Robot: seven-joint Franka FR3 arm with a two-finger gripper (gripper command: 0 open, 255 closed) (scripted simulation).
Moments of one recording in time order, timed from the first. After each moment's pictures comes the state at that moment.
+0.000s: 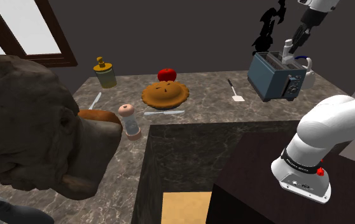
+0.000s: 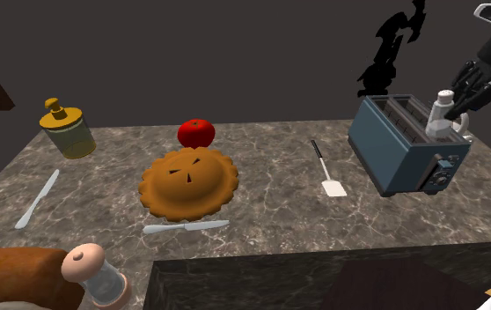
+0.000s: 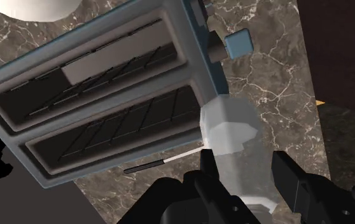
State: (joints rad) arm -0.29 -0.75 -0.62 -2.24 -0.24 1.72 -1.04
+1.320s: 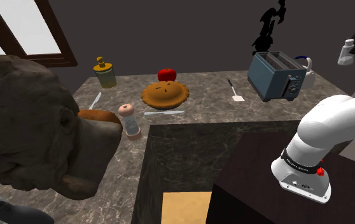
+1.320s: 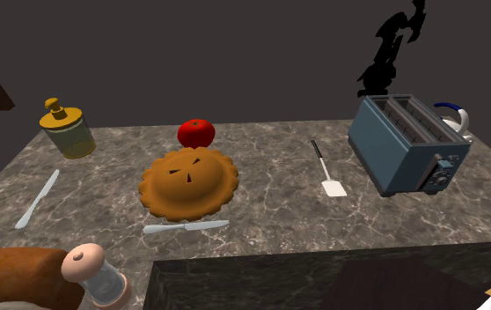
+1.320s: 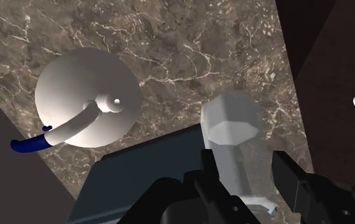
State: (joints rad) arm -0.27 -0.70 -1.06 -1.91 -0.39 1.57 -1.49
